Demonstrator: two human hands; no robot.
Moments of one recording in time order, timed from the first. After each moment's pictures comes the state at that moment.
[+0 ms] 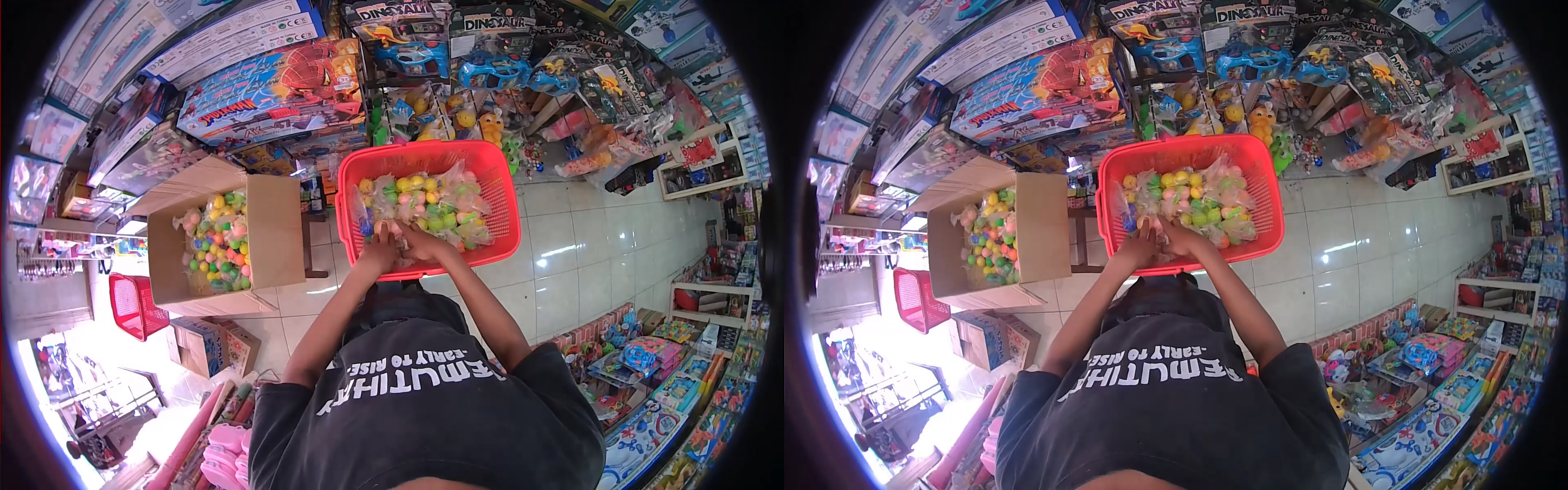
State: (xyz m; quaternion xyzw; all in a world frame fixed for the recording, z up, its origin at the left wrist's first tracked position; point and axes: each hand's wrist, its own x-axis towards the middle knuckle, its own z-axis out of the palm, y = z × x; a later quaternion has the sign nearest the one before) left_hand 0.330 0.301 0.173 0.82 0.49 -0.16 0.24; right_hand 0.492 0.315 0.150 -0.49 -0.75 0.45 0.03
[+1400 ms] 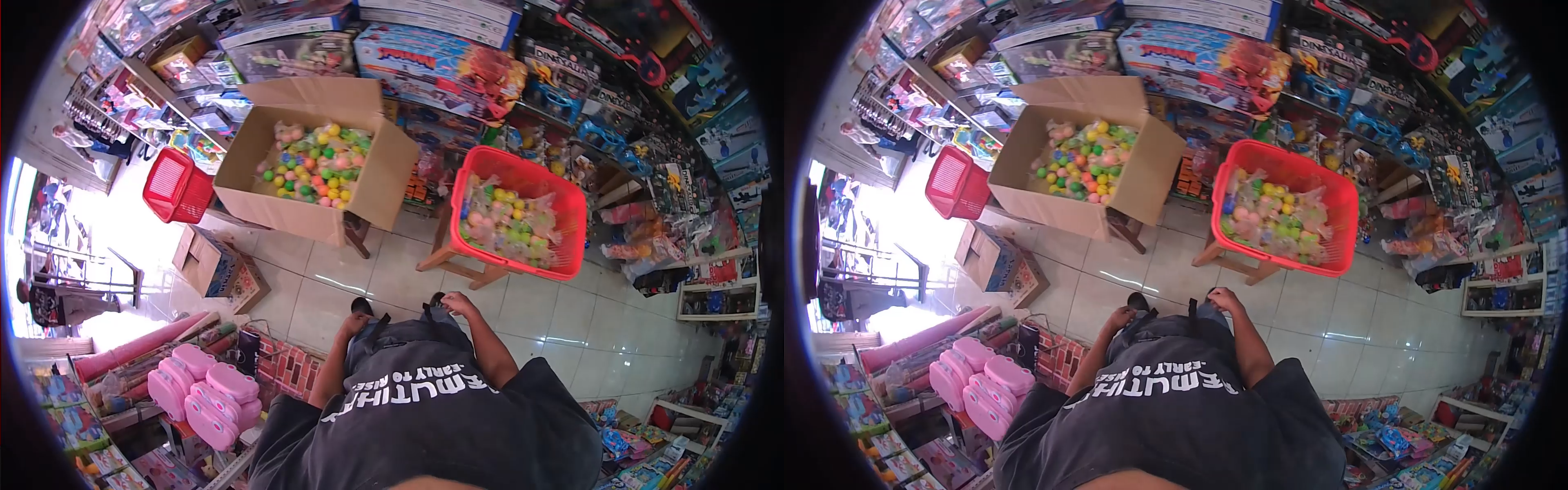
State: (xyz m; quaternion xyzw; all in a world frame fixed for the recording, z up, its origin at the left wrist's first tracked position) left_hand 0.120 -0.029 -0.001 0.34 0.74 0.21 0.54; right_hand 0.443 0.148 0.023 -0.59 -0.51 0.62 -0.09
